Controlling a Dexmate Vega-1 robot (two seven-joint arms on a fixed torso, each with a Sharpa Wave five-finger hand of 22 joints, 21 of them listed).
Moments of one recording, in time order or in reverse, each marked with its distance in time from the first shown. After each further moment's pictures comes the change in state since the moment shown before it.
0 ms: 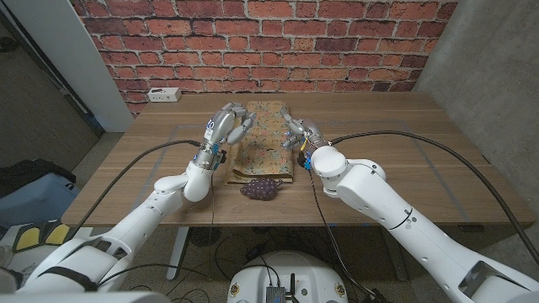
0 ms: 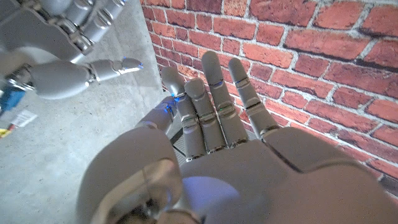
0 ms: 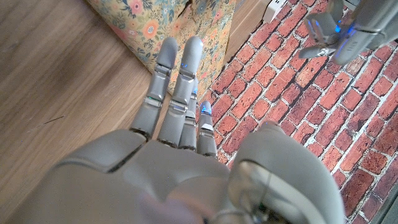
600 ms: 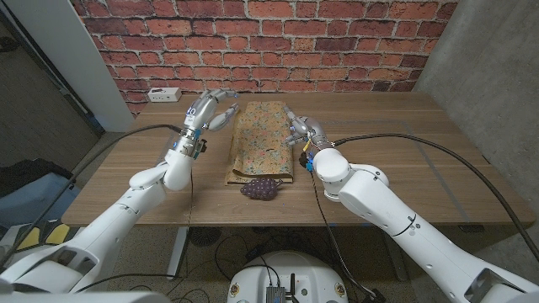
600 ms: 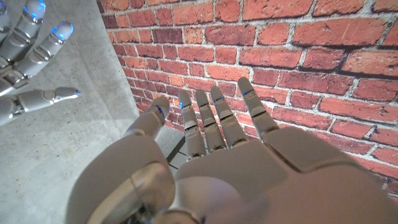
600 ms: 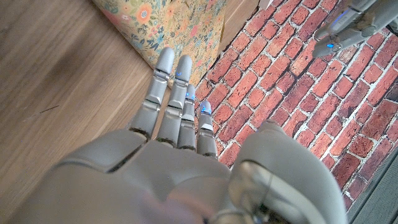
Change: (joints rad) left arm 0.078 0.204 0.027 -0.280 -0.316 0.329 -0.378; left_hand -0.096 -0.085 0.015 -0.054 -0.033 -0.359 -0.177 -0.452 -0.437 -0.442 -0.079 -0.627 -0.582 -0.427 0.017 -0.522 -0.520 -0.231 0.036 -0.112 -0.284; right arm -0.036 -0.016 0.007 -0.020 -0.029 0.066 -0.033; right_hand -0.013 -0.013 0.051 -0.023 -0.008 -0.019 -0.018 -0.004 -0.005 -0.111 0.000 -0.104 -0.005 -0.299 0.091 -0.227 -0.171 -0.148 0.041 -0.099 -0.031
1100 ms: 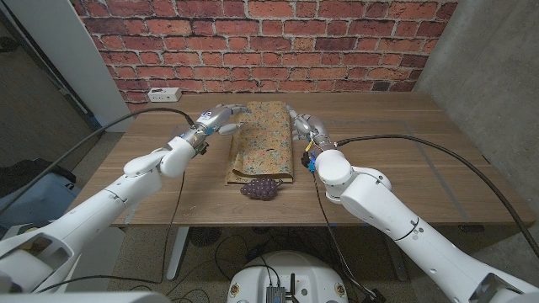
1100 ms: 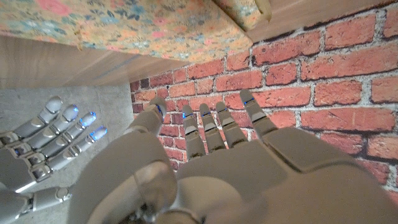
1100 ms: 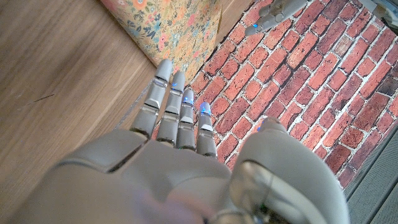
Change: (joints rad) left arm -0.074 0.153 0.160 -0.145 -0.148 0.235 -0.477; left_hand 0.020 0.014 -0.116 0.026 -0.022 -0.122 -0.043 -0.143 -0.086 -0.110 -0.011 -0.151 -0.146 -0.157 0.005 -0.059 -0.072 -0.098 -0.041 -0.099 -0.013; right arm -0.023 -0.012 0.006 -0.012 -0.032 0.039 -0.009; right_hand -0.004 -0.015 0.020 -0.020 0.000 -0.012 -0.012 0.000 0.000 -0.070 -0.002 -0.044 -0.005 -0.181 0.030 -0.146 -0.076 -0.131 0.005 -0.086 0.000
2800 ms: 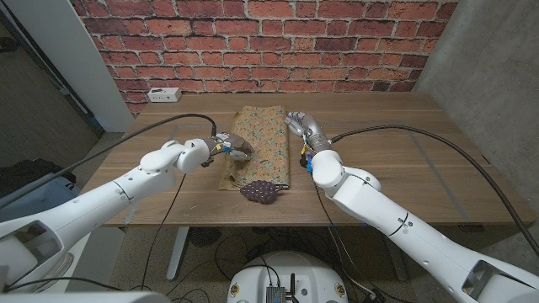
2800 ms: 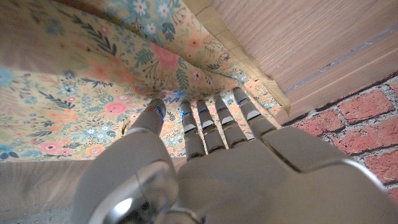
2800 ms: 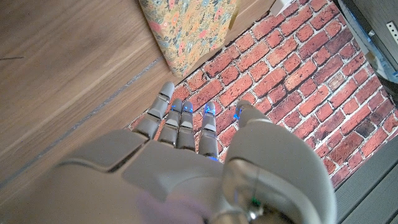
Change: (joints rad) left arm -0.083 0.098 0.220 -0.199 0.139 0.354 -0.473; left_hand 0.008 0.016 -0.067 -0.004 -0.006 0.139 0.045 -0.003 -0.013 0.090 0.000 -0.005 -0.074 0.060 0.002 0.001 -0.005 0.094 -0.042 -0.050 0.000; right arm 0.116 -0.008 -0.129 0.141 -0.235 -0.006 0.068; right_hand 0.175 0.062 0.308 -0.096 0.038 0.051 -0.079 0.008 0.003 -0.121 -0.090 -0.081 -0.019 -0.317 -0.117 -0.179 -0.057 -0.217 -0.154 -0.172 -0.005
